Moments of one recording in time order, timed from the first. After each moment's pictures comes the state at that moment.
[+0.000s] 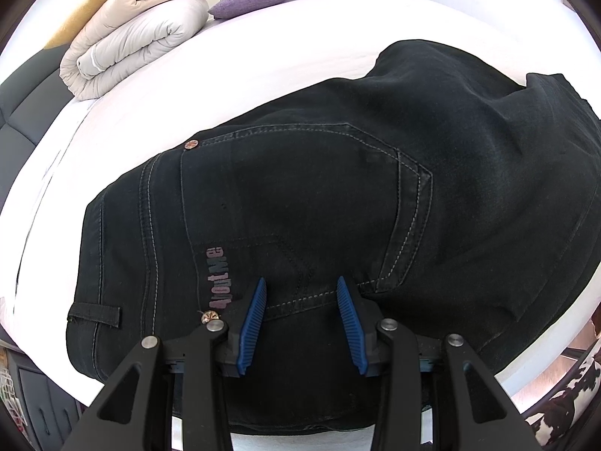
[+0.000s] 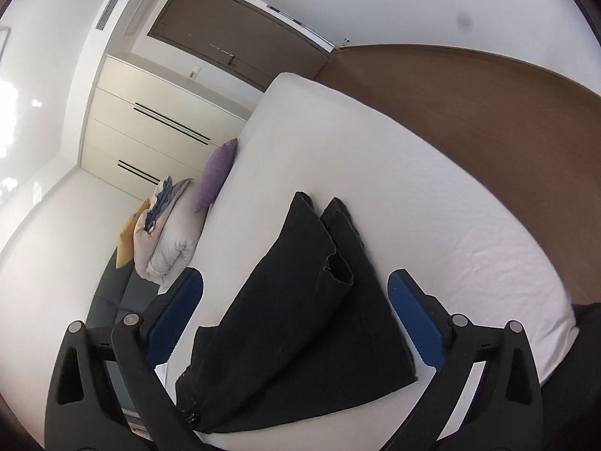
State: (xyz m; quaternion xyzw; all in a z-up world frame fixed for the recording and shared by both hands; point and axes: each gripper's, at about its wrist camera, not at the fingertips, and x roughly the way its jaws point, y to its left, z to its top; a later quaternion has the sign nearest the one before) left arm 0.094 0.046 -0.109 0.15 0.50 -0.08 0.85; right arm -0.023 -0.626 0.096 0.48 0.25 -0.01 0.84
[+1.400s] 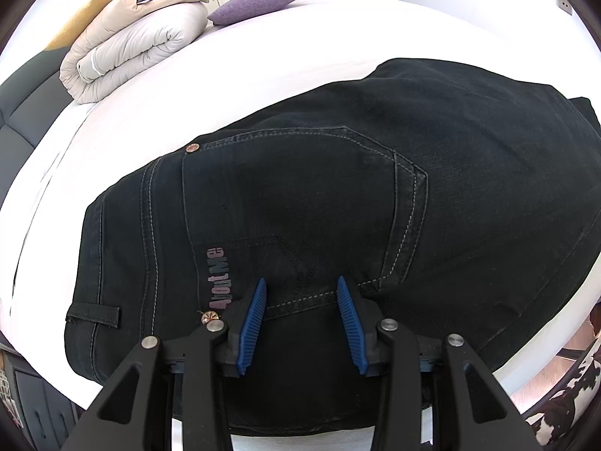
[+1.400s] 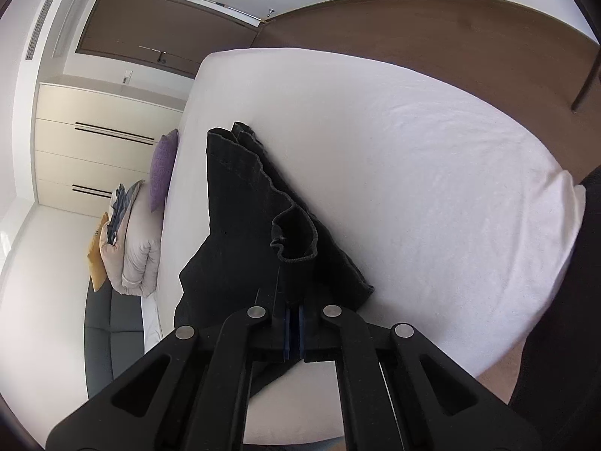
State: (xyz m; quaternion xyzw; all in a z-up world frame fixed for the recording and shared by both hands) left arm 0.088 0.051 -0.110 0.15 0.48 -0.09 0.86; right arm 0.004 -0.579 -0.012 0.55 0.33 -0.09 0.76
